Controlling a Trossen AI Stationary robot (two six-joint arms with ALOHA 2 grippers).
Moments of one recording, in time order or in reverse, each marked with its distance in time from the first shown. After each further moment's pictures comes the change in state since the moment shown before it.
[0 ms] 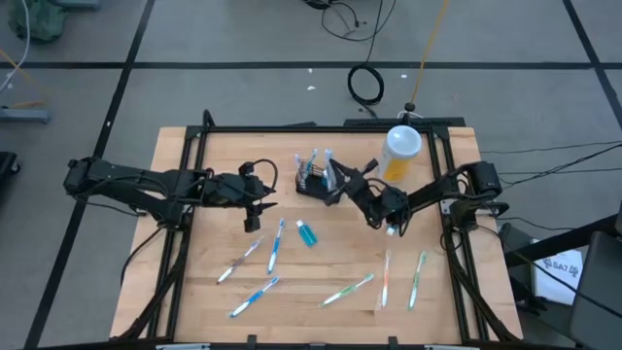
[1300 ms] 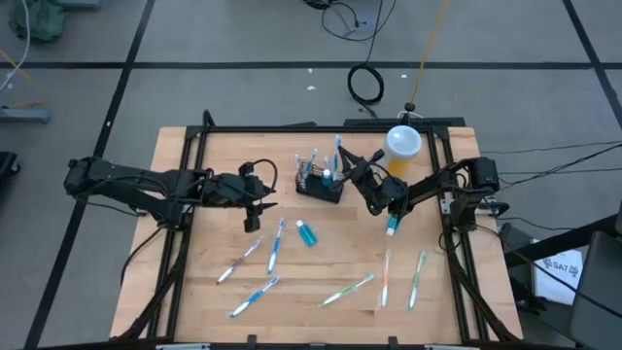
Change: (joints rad) left arm -0.001 0.000 0.000 0.000 0.000 0.001; right arm -0.116 0.000 -0.059 0.007 -0.001 0.026
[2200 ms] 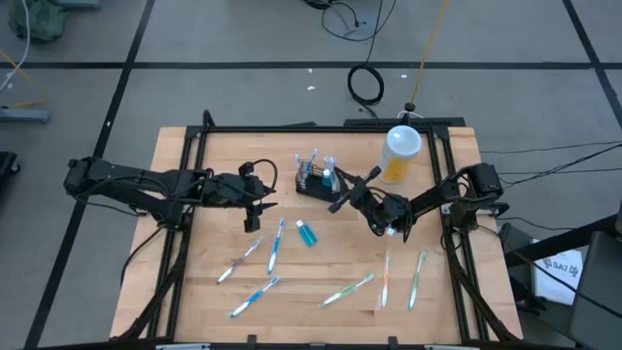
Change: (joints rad) left arm 0.000 0.000 0.000 0.000 -0.001 0.000; right arm 0.186 0.000 0.000 -0.016 0.099 -0.079
